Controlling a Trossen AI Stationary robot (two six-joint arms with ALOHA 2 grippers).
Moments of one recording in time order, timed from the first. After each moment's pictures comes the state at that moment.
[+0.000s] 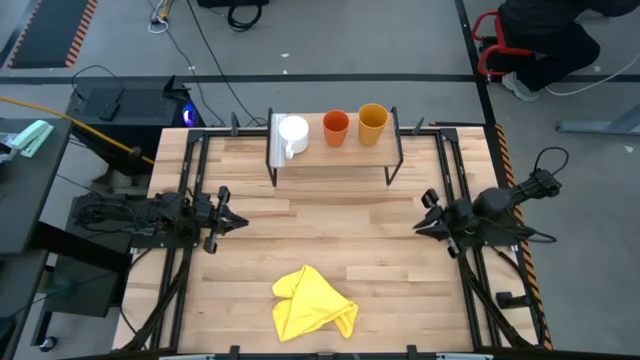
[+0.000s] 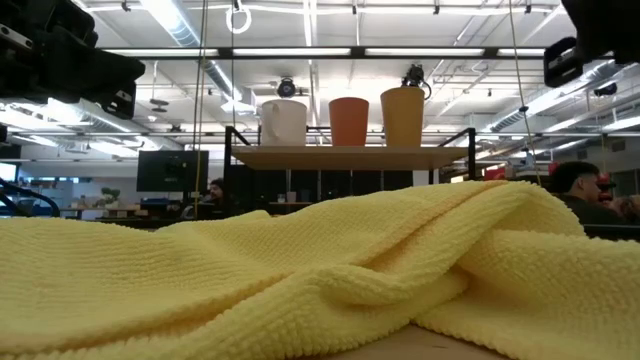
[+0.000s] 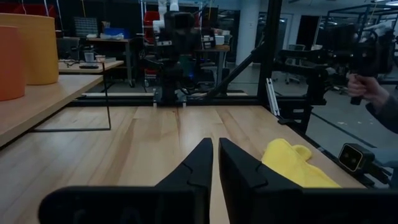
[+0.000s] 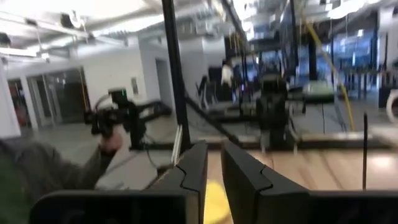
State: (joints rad) left arm -0.12 0.03 0.01 0.06 -0.02 -0.04; right arm 0.42 0.00 0.04 0.17 0.12 0.07
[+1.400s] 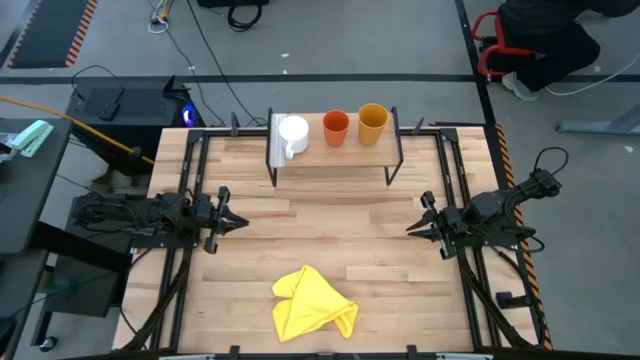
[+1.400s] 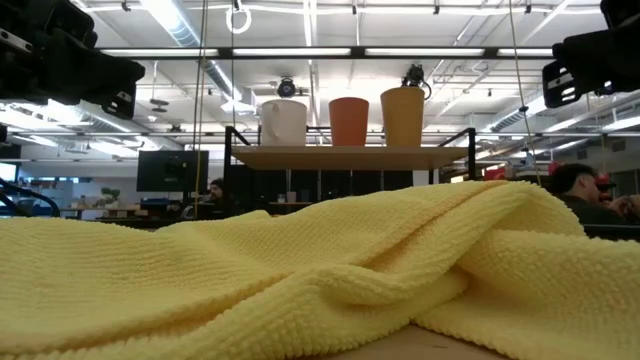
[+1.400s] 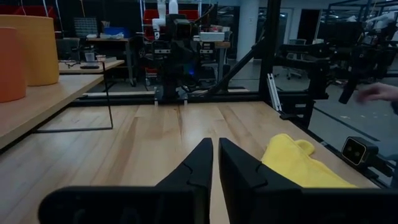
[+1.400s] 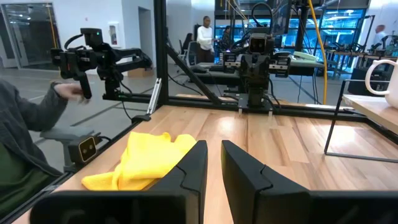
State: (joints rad) left arm -0.12 0.03 0.01 0.05 -0.02 -0.01; right arm 0.42 0.00 0.04 -0.04 0.18 -0.03
